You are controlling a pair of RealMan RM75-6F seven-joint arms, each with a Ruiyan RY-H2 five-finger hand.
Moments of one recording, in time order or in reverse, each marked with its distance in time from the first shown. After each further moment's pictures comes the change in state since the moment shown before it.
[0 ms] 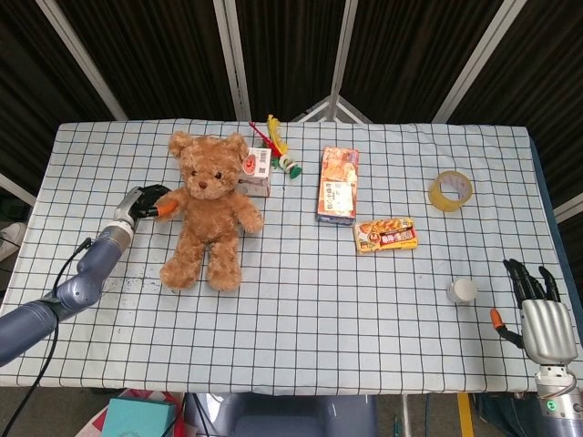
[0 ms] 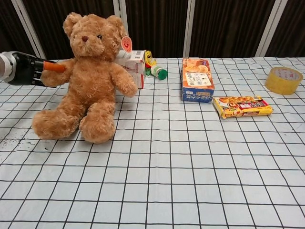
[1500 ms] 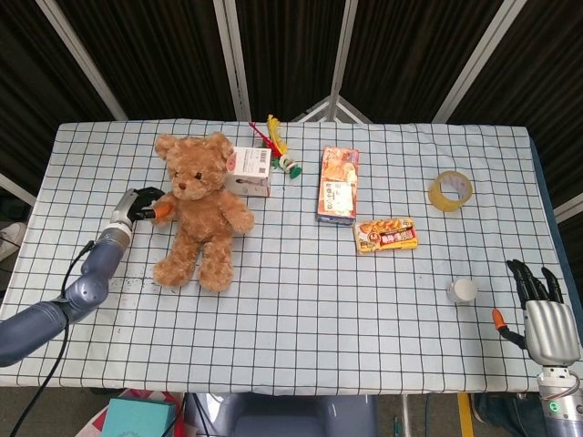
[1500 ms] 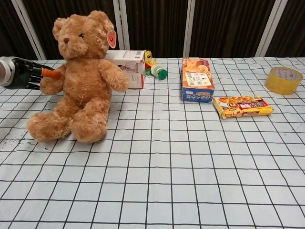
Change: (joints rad) left arm -0.017 -0.040 0.032 0.036 -0.156 0.066 0.205; right arm -0.006 0.005 0.002 -0.005 0.003 0.002 0.023
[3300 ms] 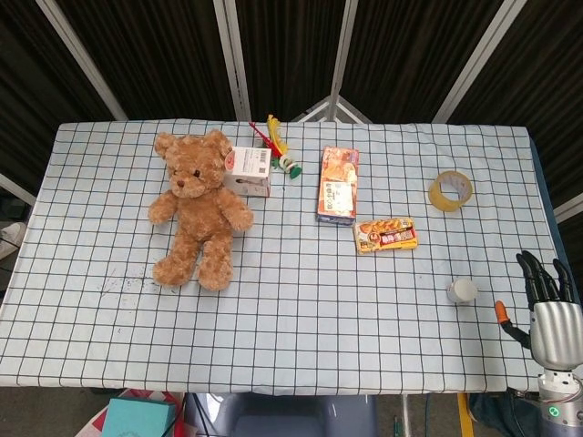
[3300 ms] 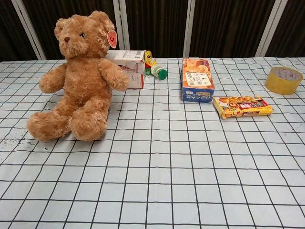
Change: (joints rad) left arm 0.805 0.510 0.126 -0.325 1.061 1.055 0.108; right arm -0.016 -0.068 0.035 0.067 -0.080 0.169 0.015
